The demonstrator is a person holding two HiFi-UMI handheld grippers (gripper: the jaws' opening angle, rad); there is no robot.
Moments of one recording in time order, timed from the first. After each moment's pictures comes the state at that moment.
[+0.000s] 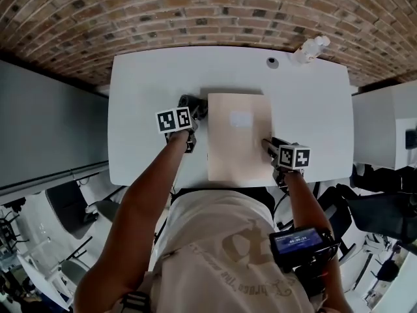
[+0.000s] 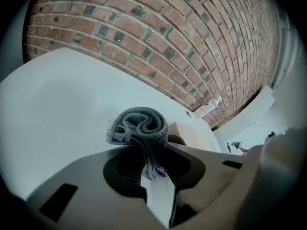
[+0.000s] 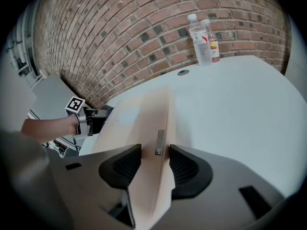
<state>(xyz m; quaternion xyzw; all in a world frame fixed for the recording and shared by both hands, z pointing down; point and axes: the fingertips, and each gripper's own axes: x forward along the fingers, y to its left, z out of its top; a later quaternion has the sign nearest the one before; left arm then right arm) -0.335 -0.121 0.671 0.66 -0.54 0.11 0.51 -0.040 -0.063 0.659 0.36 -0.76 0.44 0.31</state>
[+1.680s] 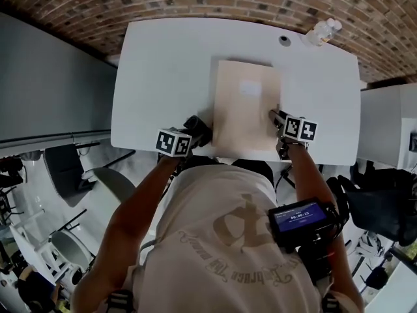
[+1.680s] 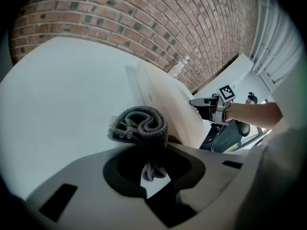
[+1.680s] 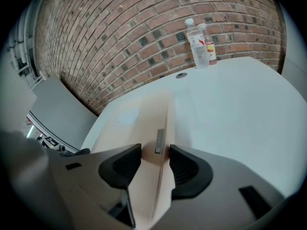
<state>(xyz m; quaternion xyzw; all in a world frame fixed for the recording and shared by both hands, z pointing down) -0.269 0.104 0.664 0.72 -0.40 0.23 0.52 -0.036 -0.061 0.660 0.37 -0.76 0.44 0.29</state>
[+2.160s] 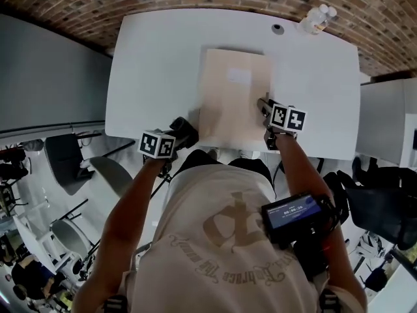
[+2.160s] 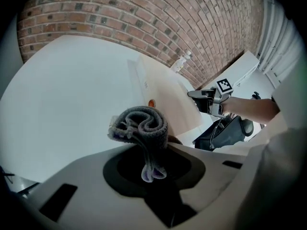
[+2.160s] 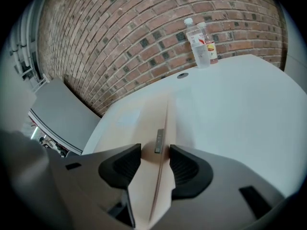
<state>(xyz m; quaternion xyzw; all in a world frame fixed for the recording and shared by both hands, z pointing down) -0.257 0.148 0.655 0.69 -0.42 0.24 0.54 -0.037 -0.061 0.661 0.36 -0.77 0.44 0.28</state>
